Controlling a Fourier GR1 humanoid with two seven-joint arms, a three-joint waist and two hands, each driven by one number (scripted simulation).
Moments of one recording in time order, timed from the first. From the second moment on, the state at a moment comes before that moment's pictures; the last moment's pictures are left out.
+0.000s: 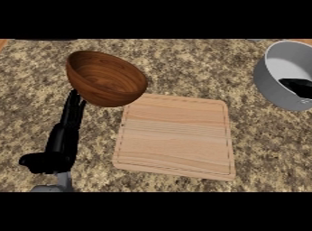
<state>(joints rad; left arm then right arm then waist) -0.01 0.04 -0.07 -1.59 0.00 0.16 -0.11 -0.56 -0.47 -0.44 -0.85 0.85 -0.17 0.29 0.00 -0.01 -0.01</state>
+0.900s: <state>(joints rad) -0.01 0.05 -0.05 -1.58 0.01 0.15 -0.12 -0.47 -0.50 -0.80 -0.82 0.32 -0.29 -0.18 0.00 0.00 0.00</state>
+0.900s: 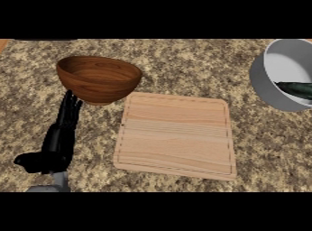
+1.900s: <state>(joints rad) 0.02 0.04 -0.05 -1.63 -0.01 0.14 -0.11 -0.31 -0.74 -0.91 -0.60 0.02 -0.18 -0.44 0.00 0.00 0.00</state>
